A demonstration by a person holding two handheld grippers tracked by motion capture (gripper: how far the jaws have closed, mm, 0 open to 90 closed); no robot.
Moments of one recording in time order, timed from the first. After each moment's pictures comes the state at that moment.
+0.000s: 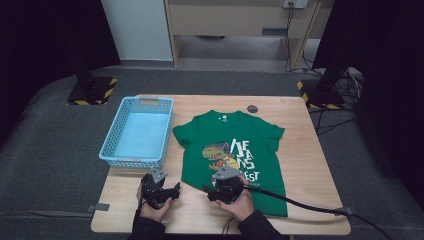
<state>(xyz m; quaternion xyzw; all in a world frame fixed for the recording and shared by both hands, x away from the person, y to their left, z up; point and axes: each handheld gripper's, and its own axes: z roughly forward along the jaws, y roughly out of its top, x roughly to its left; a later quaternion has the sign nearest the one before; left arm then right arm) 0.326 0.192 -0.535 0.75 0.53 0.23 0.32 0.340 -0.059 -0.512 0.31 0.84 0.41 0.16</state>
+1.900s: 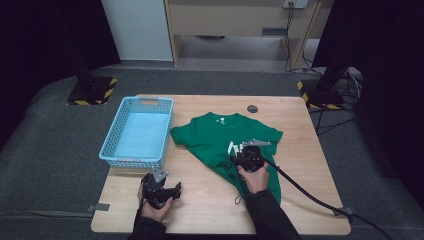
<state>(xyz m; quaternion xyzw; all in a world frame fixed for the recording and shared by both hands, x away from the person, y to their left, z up) 0.327 0.190 -0.535 0.75 0.54 0.23 0.32 0.437 -0.133 -0.527 0.51 0.76 0.39 0.12</state>
